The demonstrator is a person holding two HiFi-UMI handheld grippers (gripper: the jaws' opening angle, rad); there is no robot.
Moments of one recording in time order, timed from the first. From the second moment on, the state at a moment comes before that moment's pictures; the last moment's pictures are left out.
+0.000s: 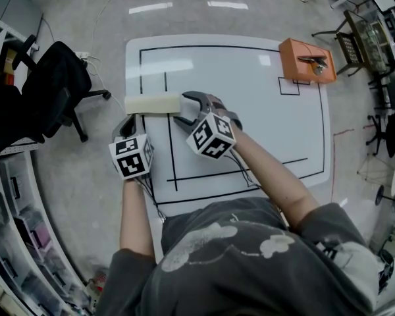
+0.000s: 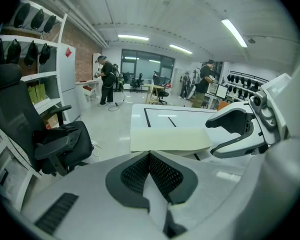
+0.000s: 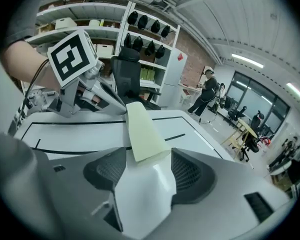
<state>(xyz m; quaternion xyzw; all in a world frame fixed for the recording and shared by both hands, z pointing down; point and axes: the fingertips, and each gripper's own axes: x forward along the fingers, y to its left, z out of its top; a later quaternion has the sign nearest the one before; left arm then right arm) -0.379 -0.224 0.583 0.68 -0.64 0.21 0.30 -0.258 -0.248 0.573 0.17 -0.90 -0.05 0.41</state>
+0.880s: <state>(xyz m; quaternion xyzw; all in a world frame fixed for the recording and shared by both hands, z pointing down) -0.379 -0.224 0.584 0.68 -0.64 0.21 0.30 -0.268 -0.256 0.570 0.14 -0.90 -0.02 0.42</state>
